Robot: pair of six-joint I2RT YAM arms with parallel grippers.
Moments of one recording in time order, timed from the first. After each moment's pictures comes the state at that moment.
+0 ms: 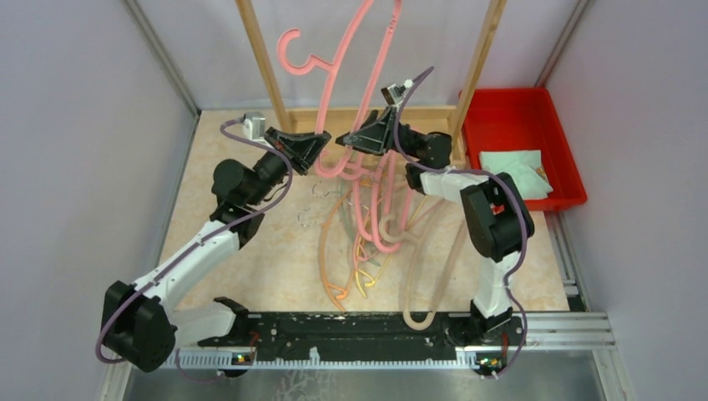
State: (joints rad) left arm -0.47 1.17 0.78 0.85 0.30 -0.62; right arm 0.45 1.90 1.24 1.54 -0.92 1.63
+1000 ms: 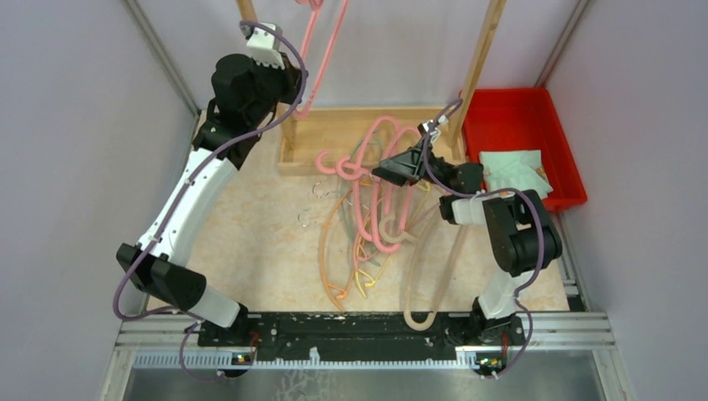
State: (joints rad) left arm -0.42 1.51 1.68 -0.14 -0.01 -0.13; right arm 0.26 1.75 0.76 1.56 -0.98 1.66
